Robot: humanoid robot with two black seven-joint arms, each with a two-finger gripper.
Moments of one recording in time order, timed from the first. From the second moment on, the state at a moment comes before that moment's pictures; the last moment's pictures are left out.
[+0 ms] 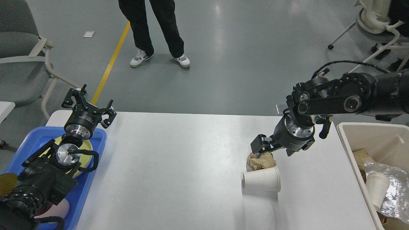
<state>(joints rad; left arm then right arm) -0.71 0.20 -0.99 -0.33 -0.08 -0.45 -0.22 1.76 -0.31 -0.88 1.33 -0.25 0.48 -0.29</state>
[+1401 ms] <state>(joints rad) -0.71 0.20 -0.99 -0.33 -0.08 -0.45 -0.22 1.22 -0.03 -0.86 0.77 -0.12 0.05 -0.28</state>
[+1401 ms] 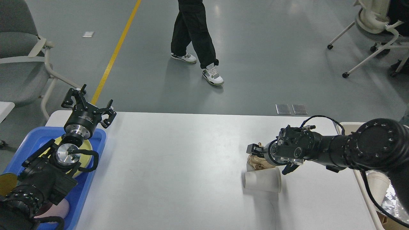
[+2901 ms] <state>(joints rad) -0.71 0.20 -0.99 -0.33 -0.08 -0.45 -0.22 1.78 -0.39 -1.07 1.34 -0.18 0.26 -0.27</state>
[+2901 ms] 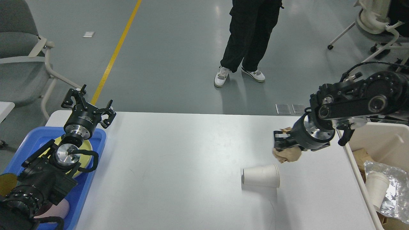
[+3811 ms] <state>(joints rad) -0.71 0.20 -0.99 -0.33 -0.08 -0.45 -0.22 0.78 -0.32 -1.03 -0.01 0.02 -0.02 -0.27</state>
